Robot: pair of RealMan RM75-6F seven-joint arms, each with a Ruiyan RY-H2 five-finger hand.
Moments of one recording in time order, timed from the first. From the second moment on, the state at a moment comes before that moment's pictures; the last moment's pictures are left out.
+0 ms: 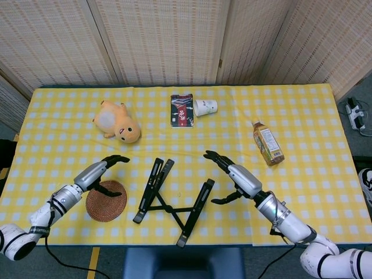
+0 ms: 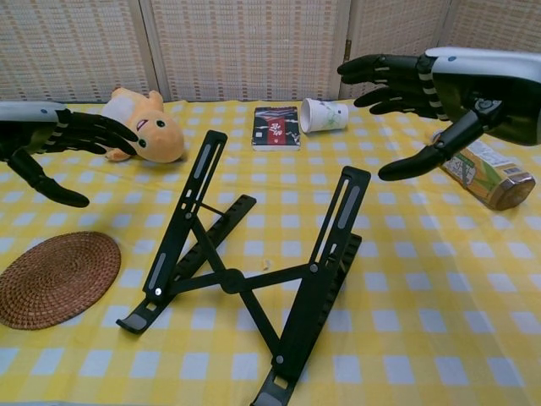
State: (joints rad) left arm -0.69 -1.17 -0.09 -1.51 1.56 0.75 -0.79; right arm 0.58 -1.22 0.16 -1.80 -1.51 0.92 0.56
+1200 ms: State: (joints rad) left arm -0.90 -1.34 0.00 -1.36 1.61 0.71 -1.14; right arm 0.65 -1.55 0.19 -1.59 -1.23 0.85 0.29
